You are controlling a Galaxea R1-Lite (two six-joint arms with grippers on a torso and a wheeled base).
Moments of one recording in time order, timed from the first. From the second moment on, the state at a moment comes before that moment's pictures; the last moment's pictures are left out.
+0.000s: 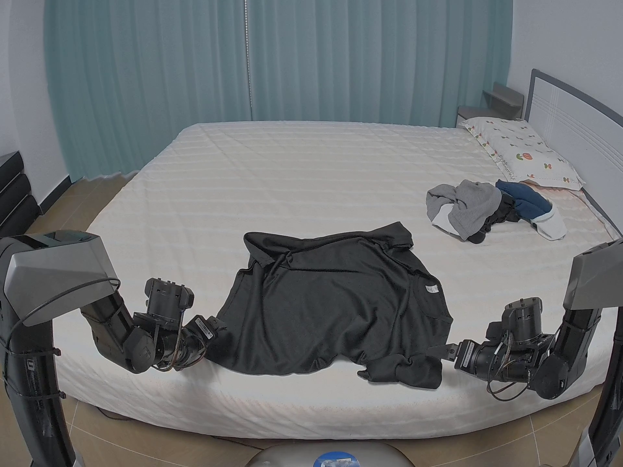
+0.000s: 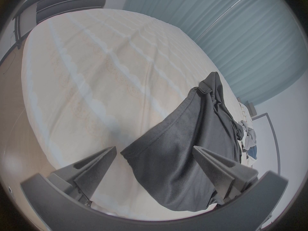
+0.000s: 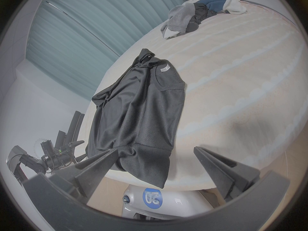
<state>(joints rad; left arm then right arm) -0.24 2.23 -0.69 -0.71 0.04 -0.94 0.25 2.17 -0.30 -1.18 0.21 0.65</state>
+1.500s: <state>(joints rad) -0.22 2.19 -0.66 -0.68 0.04 -0.98 0.28 2.45 -0.34 -1.55 0.11 0.65</state>
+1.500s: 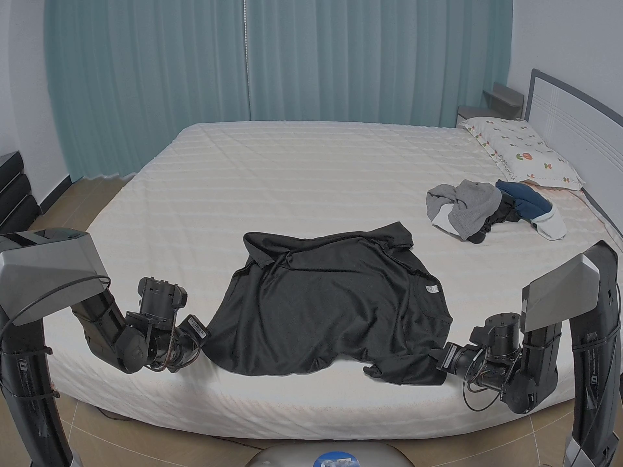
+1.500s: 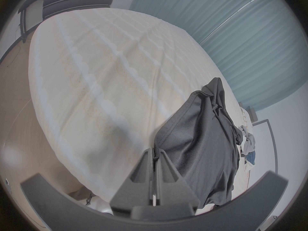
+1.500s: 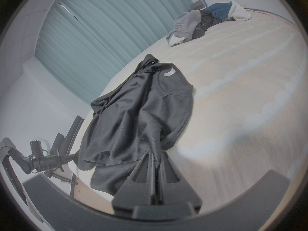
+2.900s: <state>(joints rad) -0.19 2.24 -0.51 -0.99 0.03 -1.01 0.22 2.48 -0.95 -1.25 0.08 0.70</state>
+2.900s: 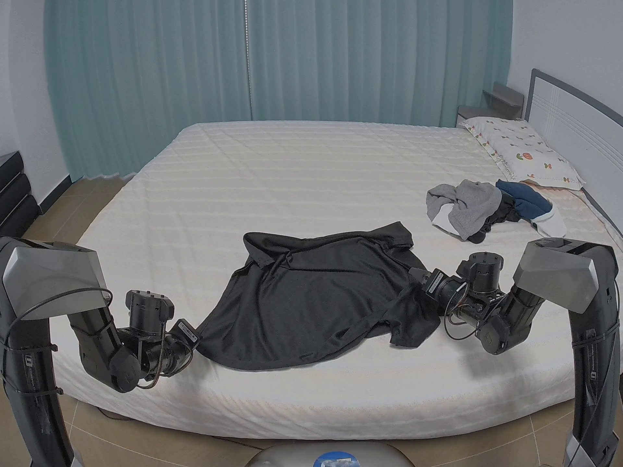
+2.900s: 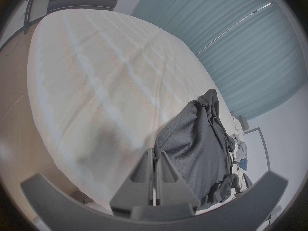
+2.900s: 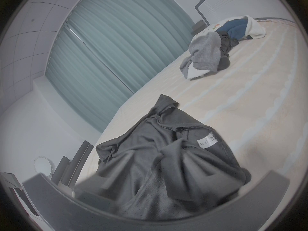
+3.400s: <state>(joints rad) -0.19 2.24 -0.51 -0.99 0.03 -1.01 0.14 2.28 -0.76 -1.12 0.23 0.68</state>
